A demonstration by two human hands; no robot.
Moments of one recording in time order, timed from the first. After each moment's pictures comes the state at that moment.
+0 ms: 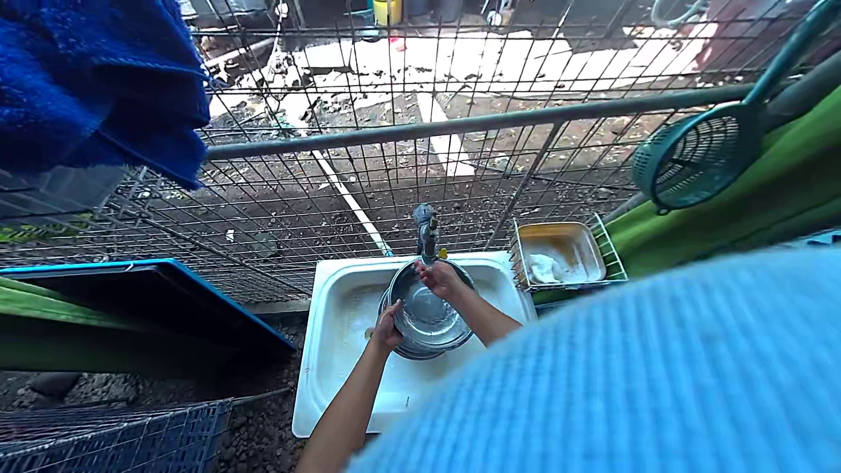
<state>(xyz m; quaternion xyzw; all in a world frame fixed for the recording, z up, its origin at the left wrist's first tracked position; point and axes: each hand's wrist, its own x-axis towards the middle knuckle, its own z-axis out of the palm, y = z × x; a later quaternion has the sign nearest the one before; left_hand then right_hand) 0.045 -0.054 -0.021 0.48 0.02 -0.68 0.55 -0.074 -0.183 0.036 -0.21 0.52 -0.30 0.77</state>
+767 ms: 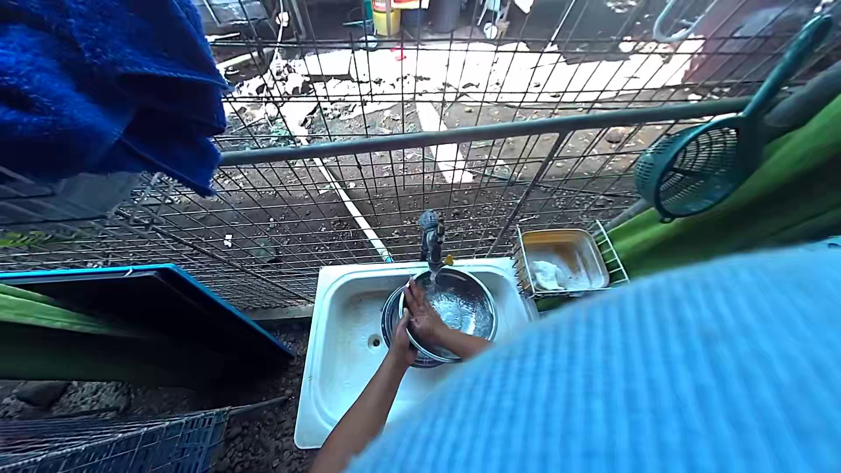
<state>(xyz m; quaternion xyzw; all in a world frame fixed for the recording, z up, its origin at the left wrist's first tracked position) 0.014 -0.051 0.085 0.60 0.10 -0.63 0.49 -0.077 -0.114 -0.058 -0.86 0.34 -0.15 0.36</state>
